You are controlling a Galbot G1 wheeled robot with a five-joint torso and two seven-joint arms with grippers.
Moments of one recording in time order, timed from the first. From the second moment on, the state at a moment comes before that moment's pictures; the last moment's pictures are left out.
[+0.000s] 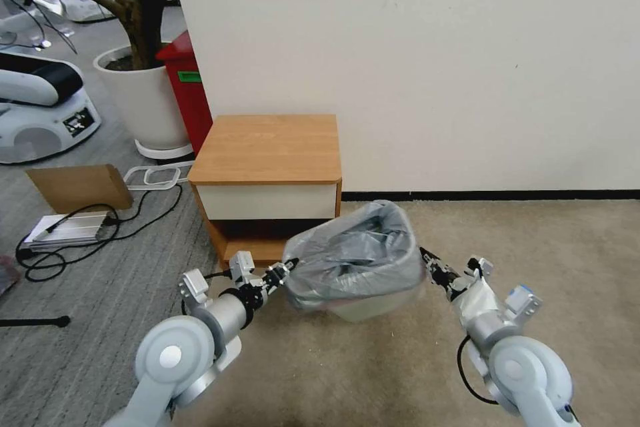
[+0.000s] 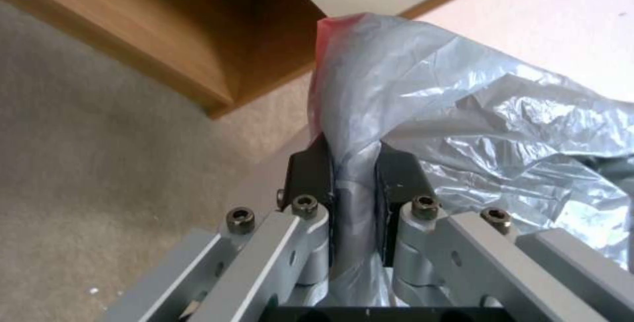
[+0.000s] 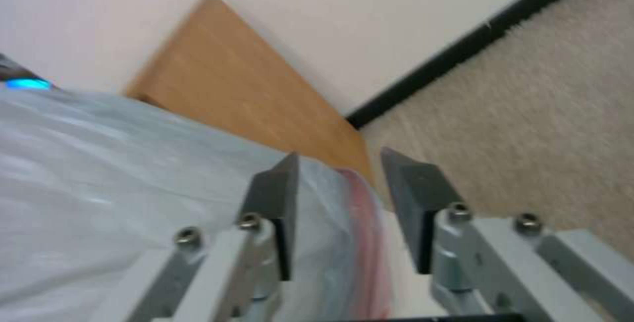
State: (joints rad) left arm 1.35 -1.18 -0.40 -2.19 -1.49 0.51 -0.56; right arm -1.52 1.29 0.58 2.12 0.98 -0.35 0.14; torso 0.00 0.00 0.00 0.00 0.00
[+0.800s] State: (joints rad) left arm 1.33 -1.07 -0.14 -2.19 -0.87 0.56 -0.50; right arm -1.31 0.90 0.22 2.32 0.33 -0.37 -0.21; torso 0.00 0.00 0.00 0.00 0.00
